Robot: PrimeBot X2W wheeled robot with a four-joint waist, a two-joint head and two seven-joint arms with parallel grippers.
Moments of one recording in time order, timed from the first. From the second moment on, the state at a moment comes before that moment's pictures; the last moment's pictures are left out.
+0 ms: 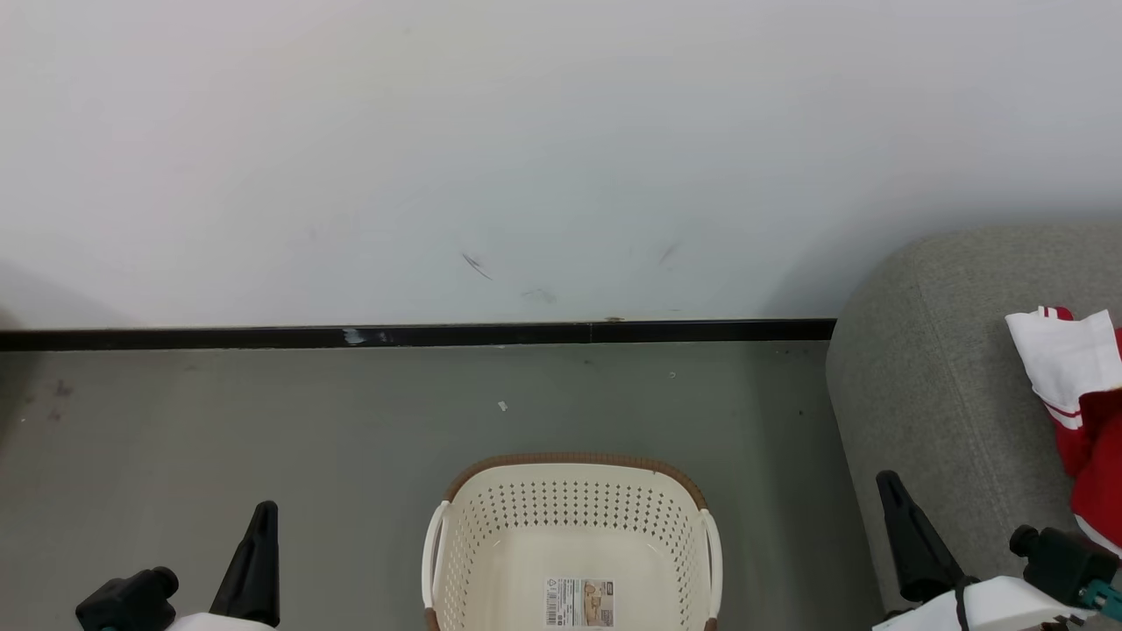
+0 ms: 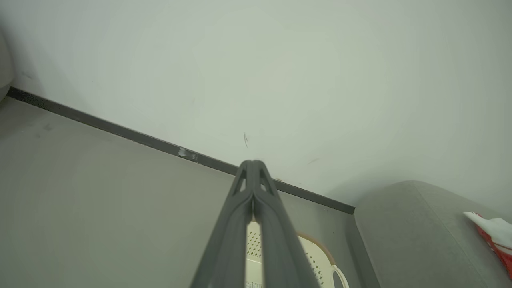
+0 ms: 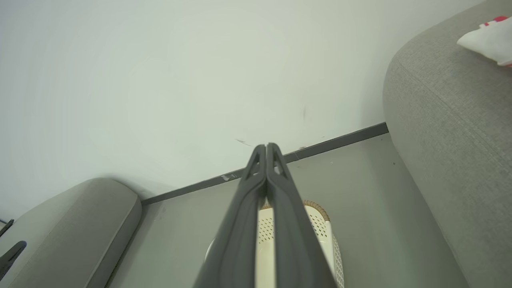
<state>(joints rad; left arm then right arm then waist) 0.03 0.09 -0.06 0.19 -0.65 -0.03 -0.17 0.08 -0.04 0.02 0.11 0.50 0.12 -0.21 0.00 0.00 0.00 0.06</state>
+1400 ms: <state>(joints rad) -0.01 0.06 0.02 0.22 -1.13 -0.06 -0.02 0.02 -0.07 -0.02 0.20 1.11 0.12 -0.08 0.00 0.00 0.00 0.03</state>
